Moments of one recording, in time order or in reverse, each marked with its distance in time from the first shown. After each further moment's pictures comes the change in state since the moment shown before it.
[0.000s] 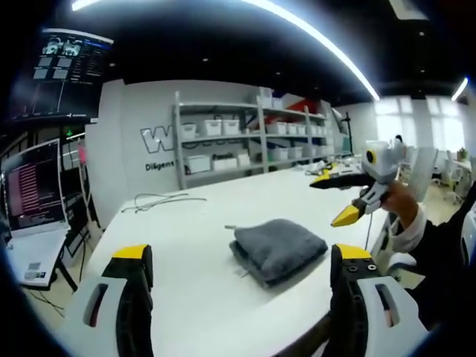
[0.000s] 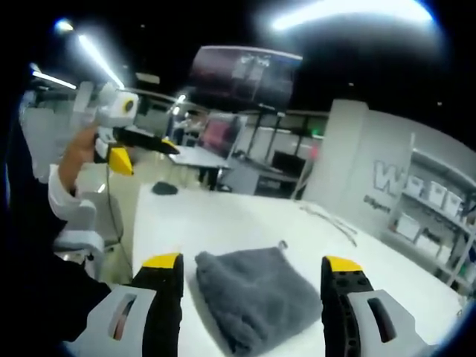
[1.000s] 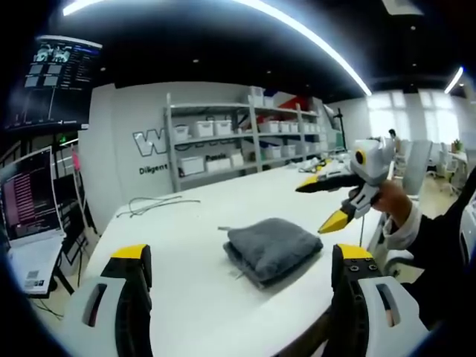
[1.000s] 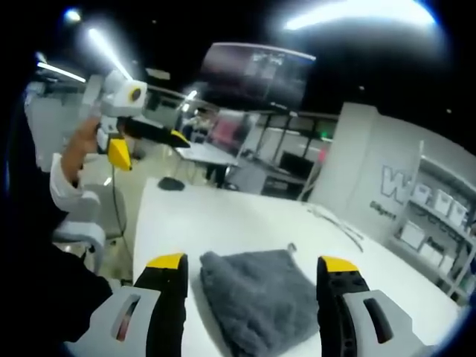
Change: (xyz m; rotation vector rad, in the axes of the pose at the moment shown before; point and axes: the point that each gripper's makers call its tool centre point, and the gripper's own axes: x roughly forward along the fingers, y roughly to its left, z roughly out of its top) left arm 0.003 -0.010 0.002 0.040 0.001 -0.029; right arm 0.015 0.011 -0.004 -0.048 0.001 0.041
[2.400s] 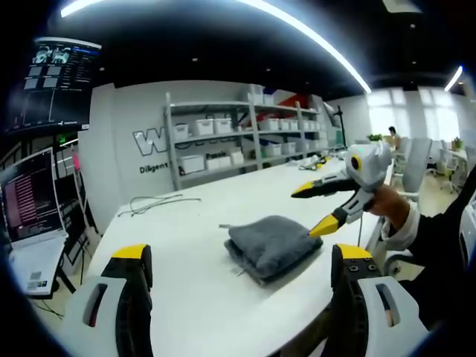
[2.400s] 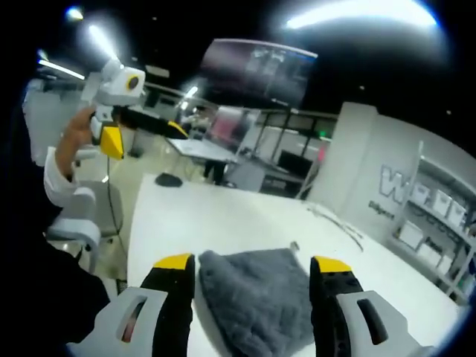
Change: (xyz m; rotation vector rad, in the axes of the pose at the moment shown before) left arm -0.005 -0.001 -0.002 0.007 0.015 0.002; right arm 0.013 0.004 -0.007 -0.004 0.008 -0.016
